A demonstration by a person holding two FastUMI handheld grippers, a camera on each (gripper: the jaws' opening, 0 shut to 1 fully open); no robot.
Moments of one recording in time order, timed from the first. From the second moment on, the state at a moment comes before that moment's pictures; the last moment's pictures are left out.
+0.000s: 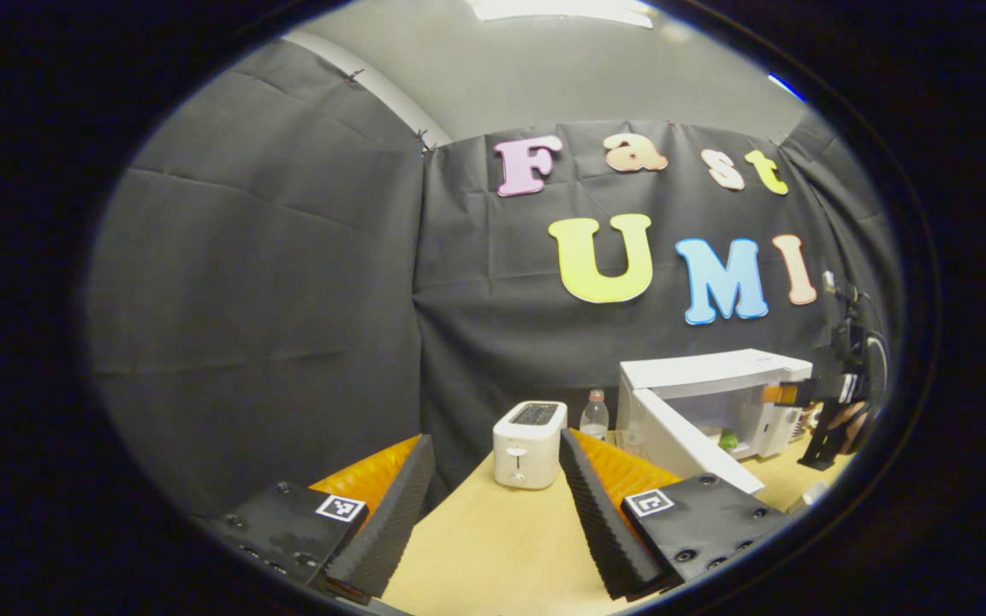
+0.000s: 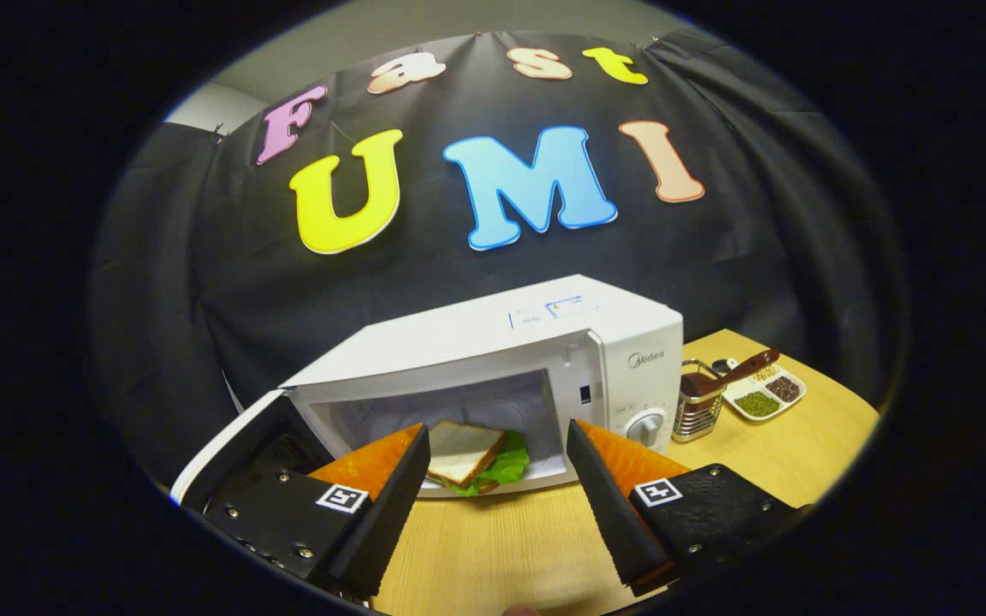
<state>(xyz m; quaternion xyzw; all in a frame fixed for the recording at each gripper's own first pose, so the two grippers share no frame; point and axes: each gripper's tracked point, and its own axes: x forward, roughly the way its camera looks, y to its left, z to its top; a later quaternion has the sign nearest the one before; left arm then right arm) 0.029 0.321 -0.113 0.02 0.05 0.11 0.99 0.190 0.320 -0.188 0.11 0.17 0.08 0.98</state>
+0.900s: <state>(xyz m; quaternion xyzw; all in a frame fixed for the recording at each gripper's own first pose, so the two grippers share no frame) 0.009 0.223 -0.231 -0.03 0.15 -0.01 0.99 0.044 0.221 -0.053 0.08 0.05 0.05 0.99</state>
